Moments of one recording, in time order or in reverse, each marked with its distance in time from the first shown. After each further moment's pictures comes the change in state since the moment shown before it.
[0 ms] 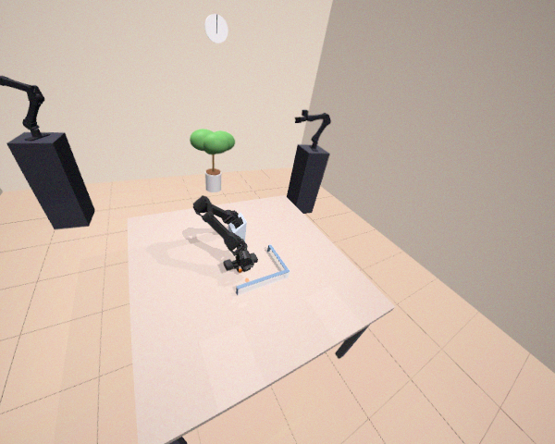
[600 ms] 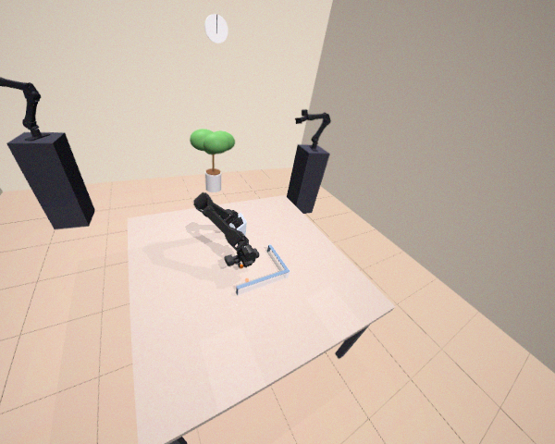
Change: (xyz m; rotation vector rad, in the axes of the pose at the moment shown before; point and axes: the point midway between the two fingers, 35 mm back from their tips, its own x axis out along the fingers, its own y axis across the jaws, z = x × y) arm -0.041 0.003 0.005 -0.008 0.003 0.007
